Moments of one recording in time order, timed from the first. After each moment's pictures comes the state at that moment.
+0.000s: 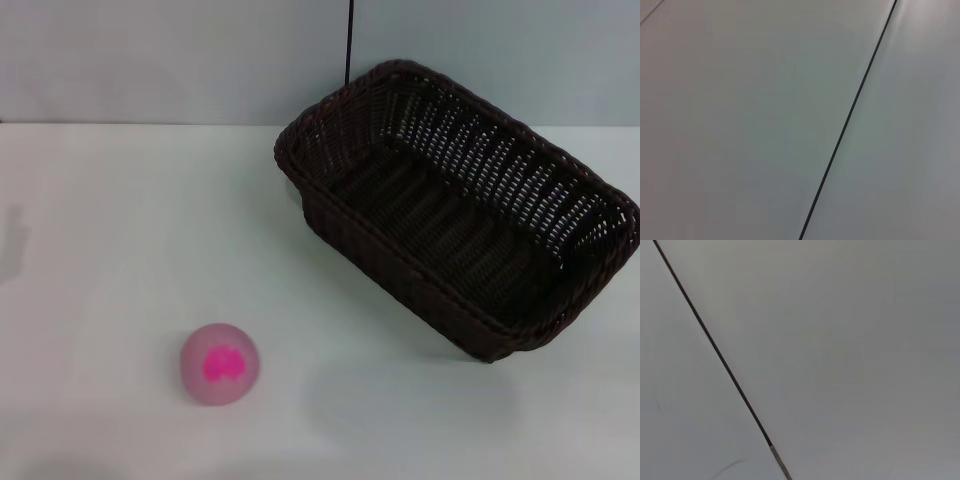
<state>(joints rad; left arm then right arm) -0.19 -2.07 -0.41 -0.13 1.69 1.82 -0.58 0.31 2.07 0.04 -0.17 -1.32 -1.24 0.88</state>
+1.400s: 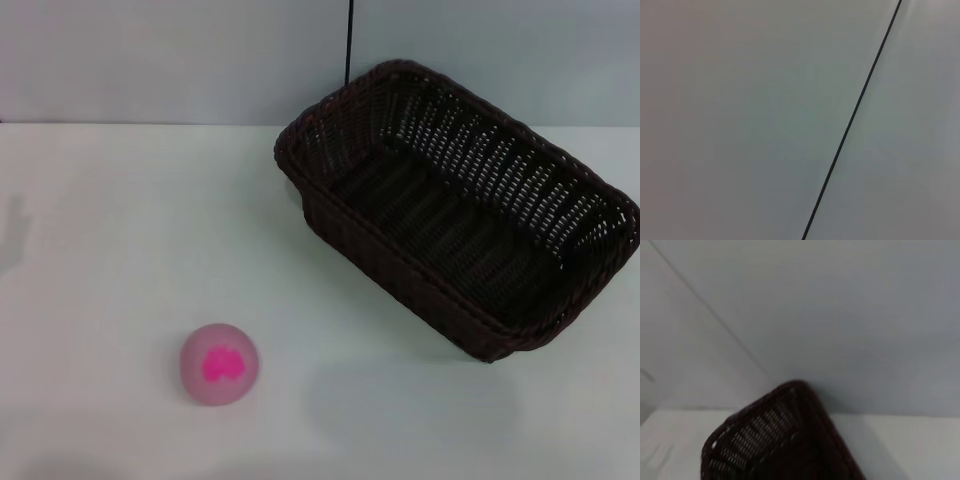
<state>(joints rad) -0.21 -2.06 -0.41 -0.12 1.69 1.72 -0.58 0.54 1.90 -0.24 -1.25 -2.35 -1.98 2.24</state>
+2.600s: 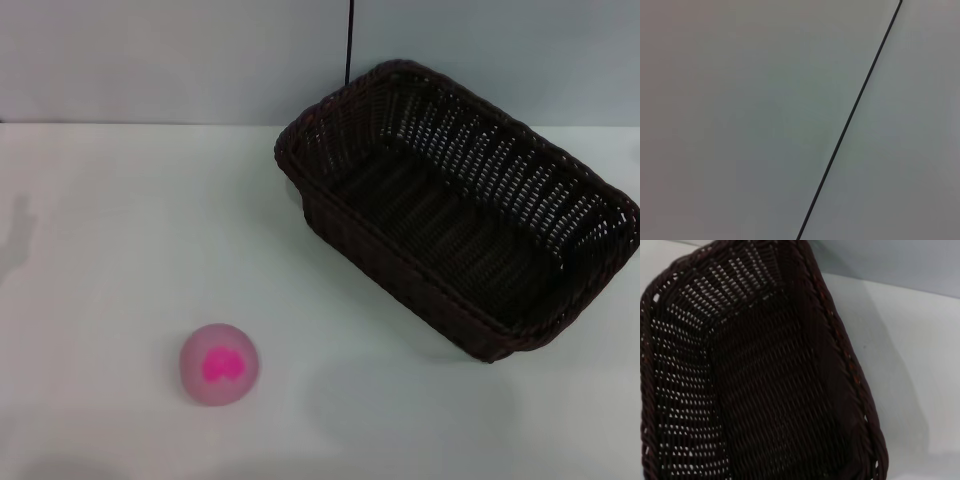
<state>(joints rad) -0.22 -2.07 -0.40 -0.12 1.70 1.65 -0.58 0.73 1.88 -0.64 -1.05 -2.67 -1.87 2.33</state>
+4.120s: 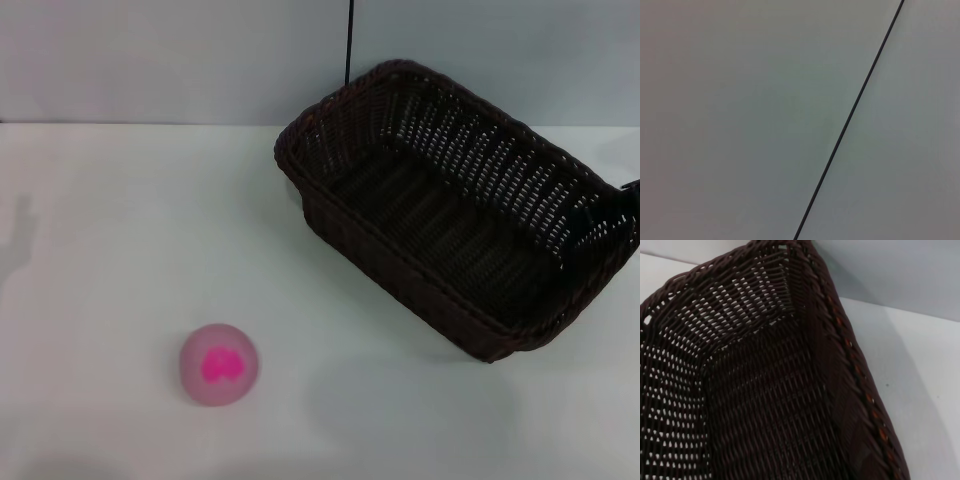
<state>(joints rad) -0.22 -2.07 -0.40 -0.13 1.70 1.63 -0.58 0.76 1.93 -0.65 -0.81 -2.63 -1.58 2.22</state>
